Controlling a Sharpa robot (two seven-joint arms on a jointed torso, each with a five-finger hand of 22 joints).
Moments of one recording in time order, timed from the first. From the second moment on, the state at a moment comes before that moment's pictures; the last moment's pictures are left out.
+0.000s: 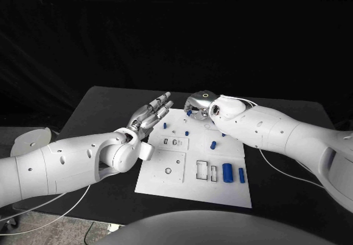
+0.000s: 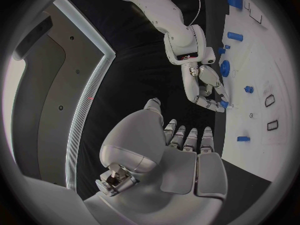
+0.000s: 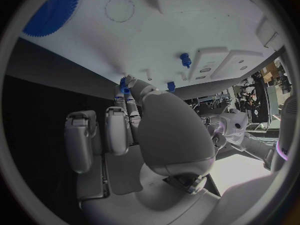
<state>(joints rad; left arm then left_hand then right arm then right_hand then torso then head) 1.10 -0.74 -0.20 1.50 -0.05 -0.27 0.56 1.33 0.28 -0.22 0.29 0.46 0.18 0.02 0.04 0.03 0.00 0.00 0.08 0.01 0.00 0.07 0.00 0.00 0.16 0.00 0.17 0.01 0.00 1.13 -0.30 -0.10 0.79 -1.74 -0.31 0.09 1.43 -0.07 0.40 0.03 0.12 1.04 0.07 0.07 0.25 1.11 0.04 0.06 0.07 1.46 -0.05 1.40 1.31 0.01 1.47 0.06 1.54 1.31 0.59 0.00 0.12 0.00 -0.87</state>
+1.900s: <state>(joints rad) 1.10 -0.73 -0.20 1.49 -0.05 -0.26 0.55 1.34 0.28 -0.21 0.29 0.47 0.19 0.02 0.04 0.03 0.00 0.02 0.09 0.02 0.00 0.08 0.00 0.00 0.16 0.00 0.18 0.01 0.00 1.12 -0.29 -0.10 0.77 -1.67 -0.28 0.08 1.41 -0.09 0.40 0.05 0.12 0.91 0.08 0.07 0.21 0.94 0.05 0.06 0.06 1.45 -0.03 1.35 1.25 0.01 1.47 0.08 1.50 1.31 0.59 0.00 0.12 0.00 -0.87</state>
